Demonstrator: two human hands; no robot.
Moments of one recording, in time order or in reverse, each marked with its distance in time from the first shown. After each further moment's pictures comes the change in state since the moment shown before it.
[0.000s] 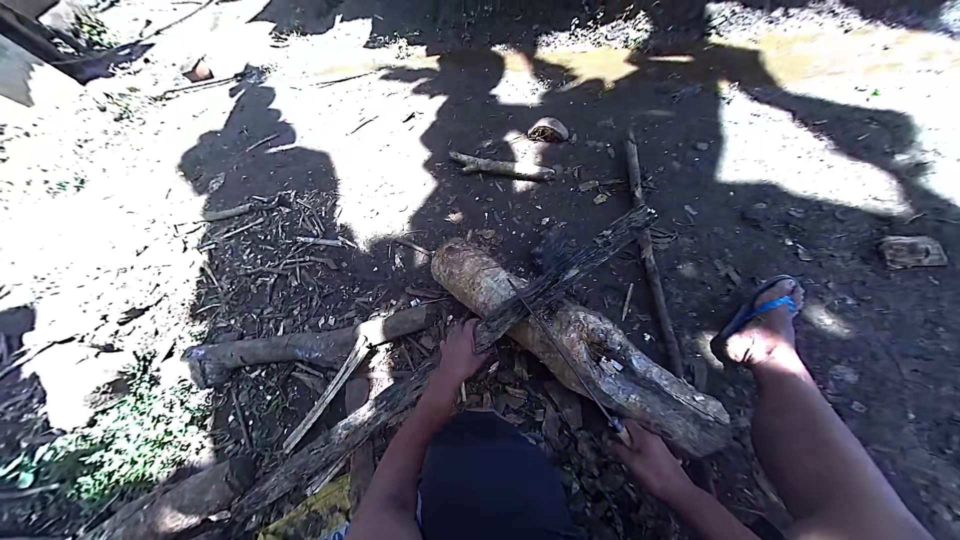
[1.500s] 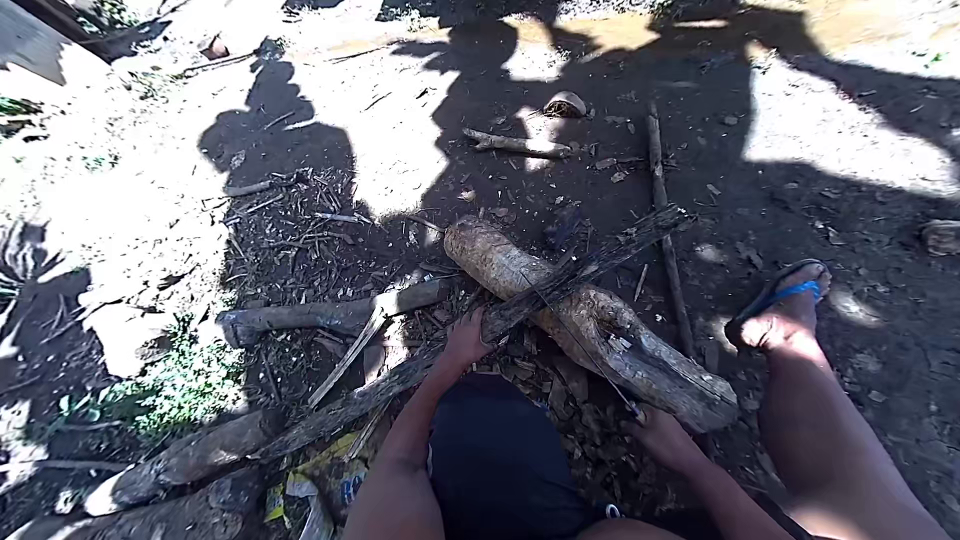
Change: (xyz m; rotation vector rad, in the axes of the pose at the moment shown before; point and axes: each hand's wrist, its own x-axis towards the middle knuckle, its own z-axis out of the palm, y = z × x) left_hand -0.033 -0.015 0.006 0.074 -0.130 -0.026; right_hand 0.006 0.023 -0.003 -0.081 -0.092 0.079
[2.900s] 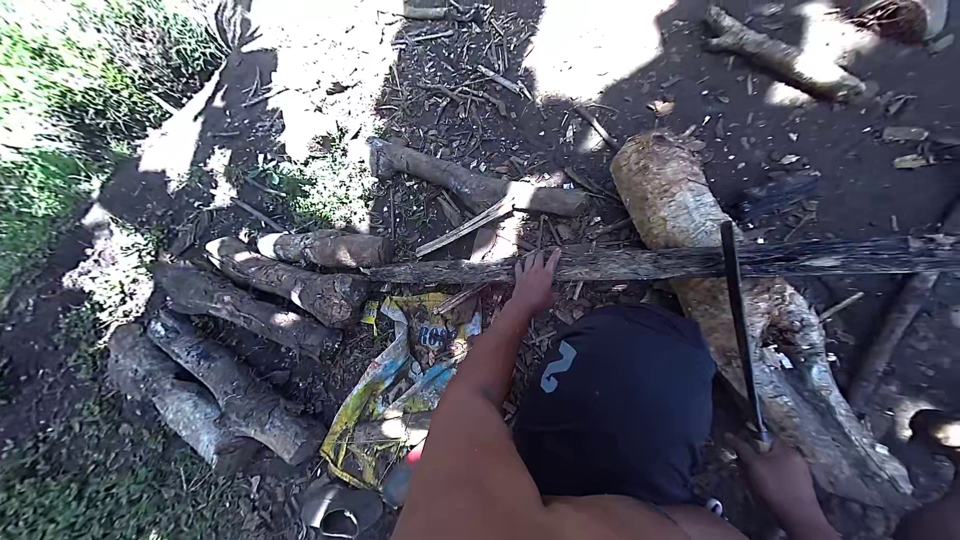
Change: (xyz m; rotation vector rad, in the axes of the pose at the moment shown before) left_hand -0.089 -0.099 0.039 -0.074 0.242 -0.170; right_hand -0.020 -0.003 0.013 -0.064 0.166 -0.052
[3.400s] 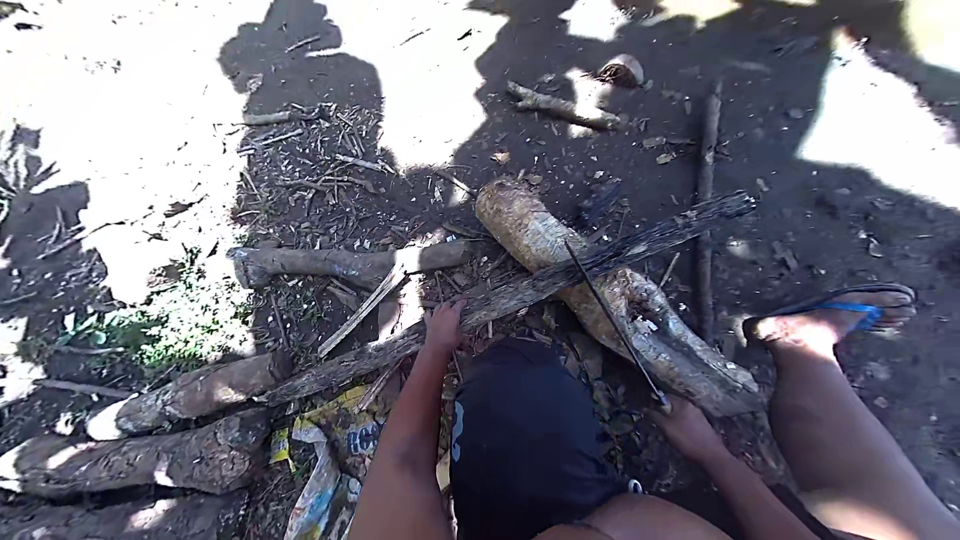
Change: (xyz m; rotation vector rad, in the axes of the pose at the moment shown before) left_hand 0.043 0.003 -0.006 0.111 -0.148 0.069; right_hand 0.000 0.002 -0.014 -0.010 -0.092 0.110
